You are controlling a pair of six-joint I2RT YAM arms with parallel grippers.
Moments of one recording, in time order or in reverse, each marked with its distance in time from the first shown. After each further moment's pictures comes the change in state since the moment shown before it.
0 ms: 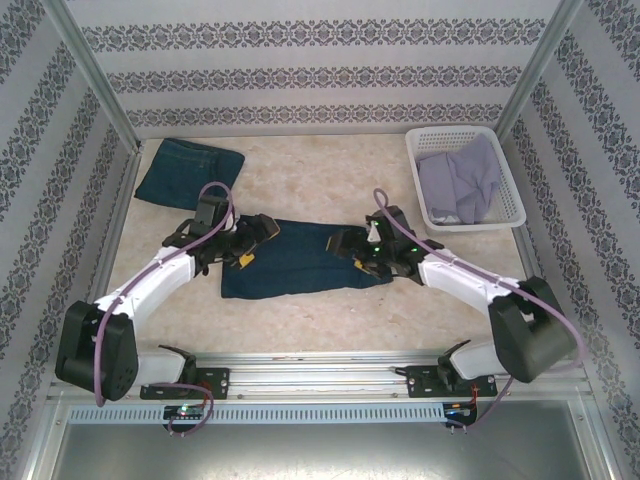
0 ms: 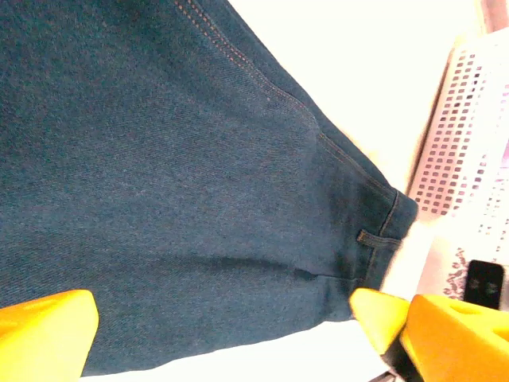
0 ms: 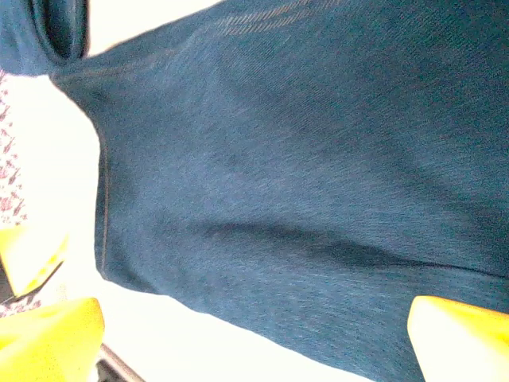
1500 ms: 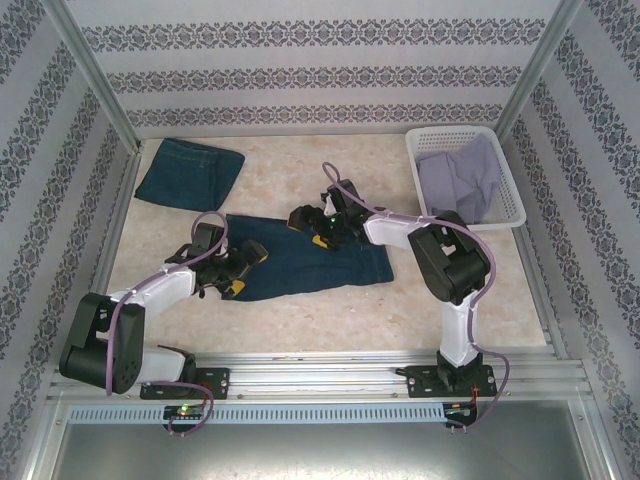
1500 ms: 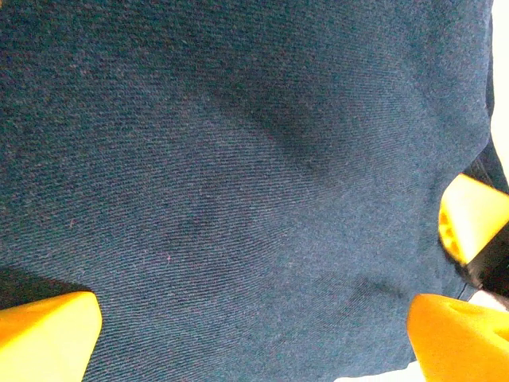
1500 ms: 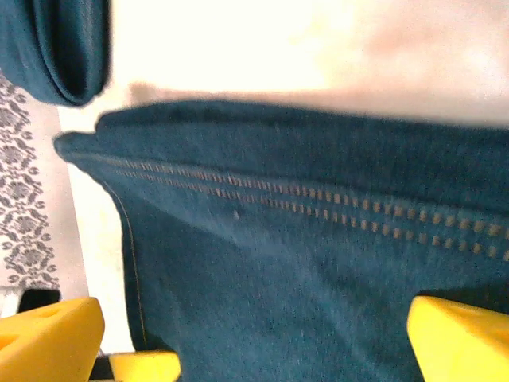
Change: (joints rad) left arm 0.069 0.034 -0.228 0.108 -0.024 -0.046; right arm 0.002 0.589 0.476 0.150 -0.094 0.003
